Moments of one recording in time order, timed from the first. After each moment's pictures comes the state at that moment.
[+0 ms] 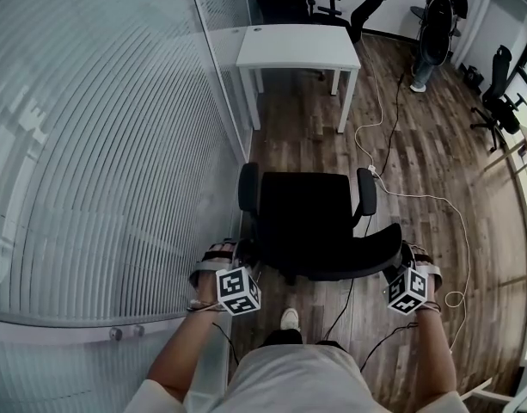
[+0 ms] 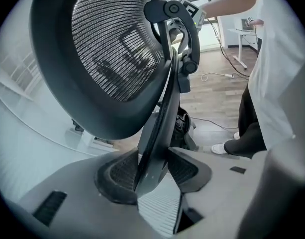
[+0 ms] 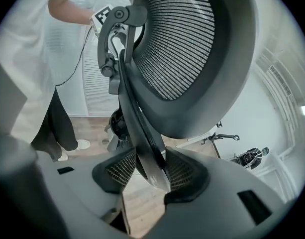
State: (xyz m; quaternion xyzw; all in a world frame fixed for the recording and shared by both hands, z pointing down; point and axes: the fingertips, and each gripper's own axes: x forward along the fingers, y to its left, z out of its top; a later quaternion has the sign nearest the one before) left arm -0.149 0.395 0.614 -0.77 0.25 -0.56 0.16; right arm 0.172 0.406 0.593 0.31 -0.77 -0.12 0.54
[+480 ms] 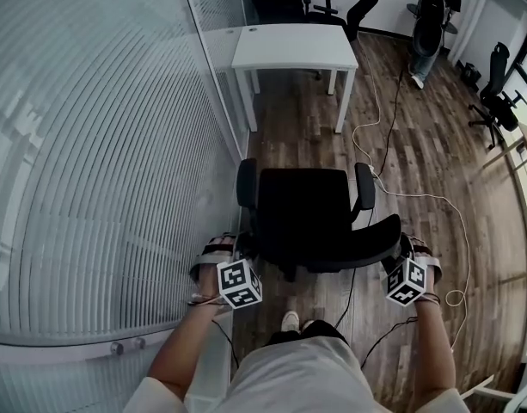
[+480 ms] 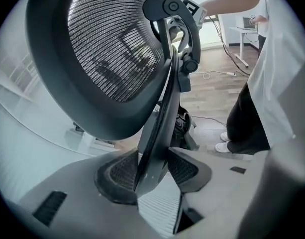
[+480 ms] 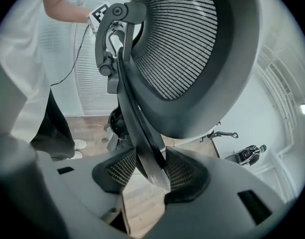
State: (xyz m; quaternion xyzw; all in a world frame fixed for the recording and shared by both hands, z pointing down) left arm -0.150 0.351 0.617 -0.77 0.25 -0.57 0.16; right arm 0.173 0.365 0.598 0.32 -0.76 -0.12 0.55
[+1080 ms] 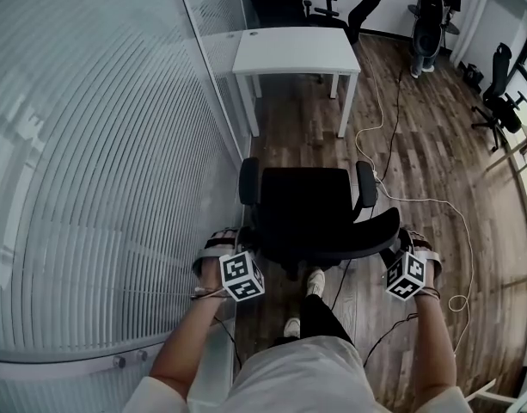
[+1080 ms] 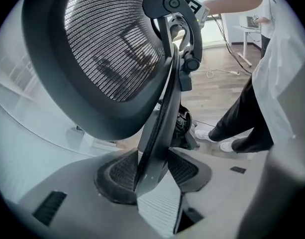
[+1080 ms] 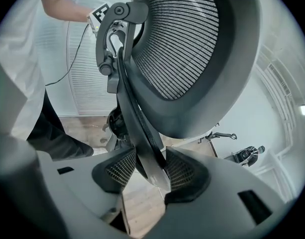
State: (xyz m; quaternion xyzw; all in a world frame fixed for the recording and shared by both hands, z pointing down) left arm -0.148 0.293 0.614 -0.76 0.25 -0.57 0.15; right arm 0.173 0.309 0.593 0.33 -0.76 -0.12 0.55
